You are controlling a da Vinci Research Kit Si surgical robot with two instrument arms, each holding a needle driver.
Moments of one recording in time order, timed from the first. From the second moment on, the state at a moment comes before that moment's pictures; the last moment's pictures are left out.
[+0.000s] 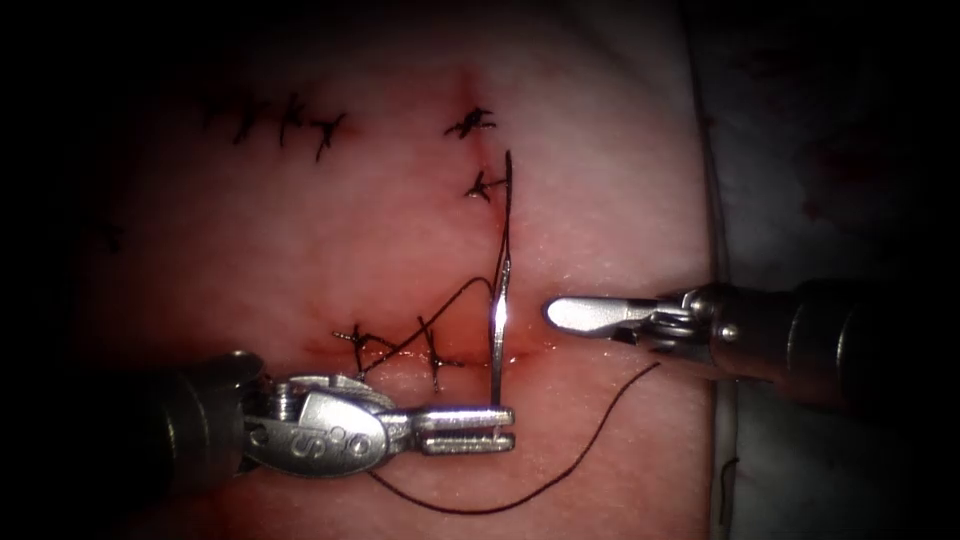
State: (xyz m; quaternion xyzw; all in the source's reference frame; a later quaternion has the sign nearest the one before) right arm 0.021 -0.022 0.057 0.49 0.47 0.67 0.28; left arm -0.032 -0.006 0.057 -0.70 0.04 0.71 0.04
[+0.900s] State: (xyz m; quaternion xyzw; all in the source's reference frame) right arm 0.025 -0.023 0.056 0.52 0.48 0.66 0.27; left arm -0.034 -0.006 0.057 -0.69 0.06 0.72 0.03
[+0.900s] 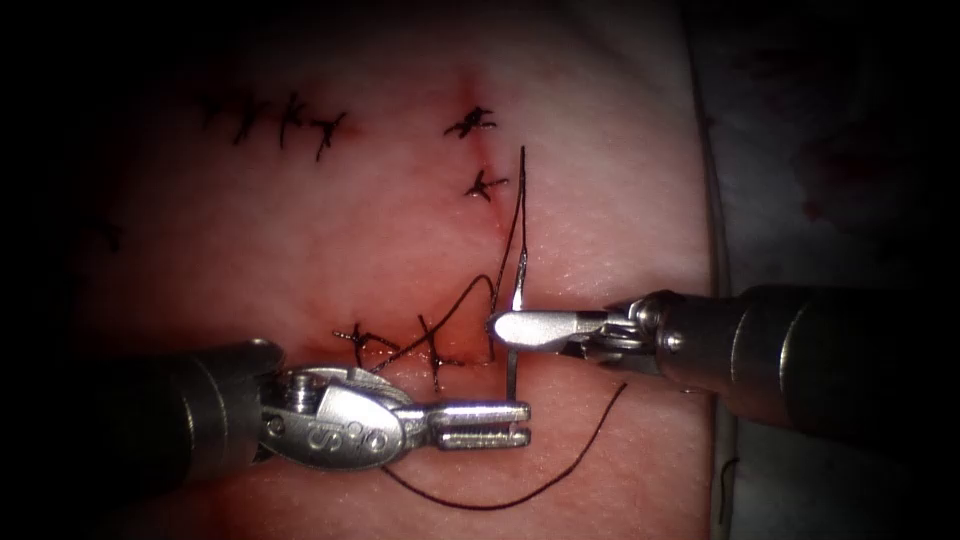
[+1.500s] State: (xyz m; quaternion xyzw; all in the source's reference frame) right arm 0.025 -0.022 0.056 0.44 0.49 0.66 0.36; left arm -0.034 -0.006 0.056 -0.68 0.03 0.73 0.07
